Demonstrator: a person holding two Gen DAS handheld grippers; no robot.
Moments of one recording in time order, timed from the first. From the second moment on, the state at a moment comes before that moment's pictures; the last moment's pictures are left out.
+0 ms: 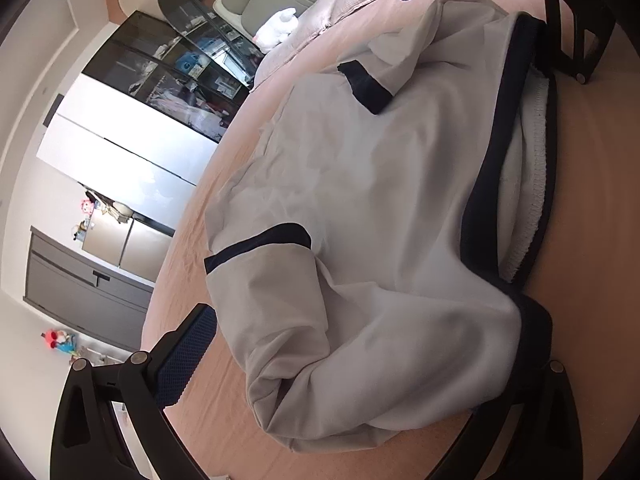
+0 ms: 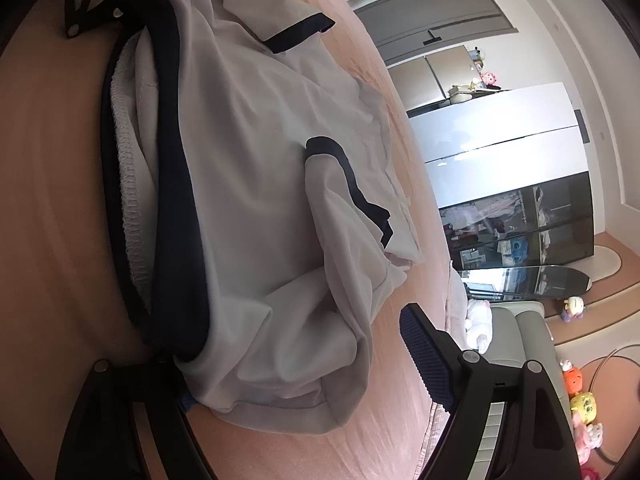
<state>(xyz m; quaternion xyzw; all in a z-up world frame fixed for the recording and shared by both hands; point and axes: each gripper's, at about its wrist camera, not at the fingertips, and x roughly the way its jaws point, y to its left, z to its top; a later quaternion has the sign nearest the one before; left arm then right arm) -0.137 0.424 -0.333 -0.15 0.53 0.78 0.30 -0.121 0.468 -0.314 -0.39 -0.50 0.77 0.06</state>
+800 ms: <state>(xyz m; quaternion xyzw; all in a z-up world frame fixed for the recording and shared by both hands) -0.105 0.419 -0.349 -0.17 0.52 0.77 0.34 -0.084 0.452 -0.345 -0.38 -0.51 0.77 0.03</state>
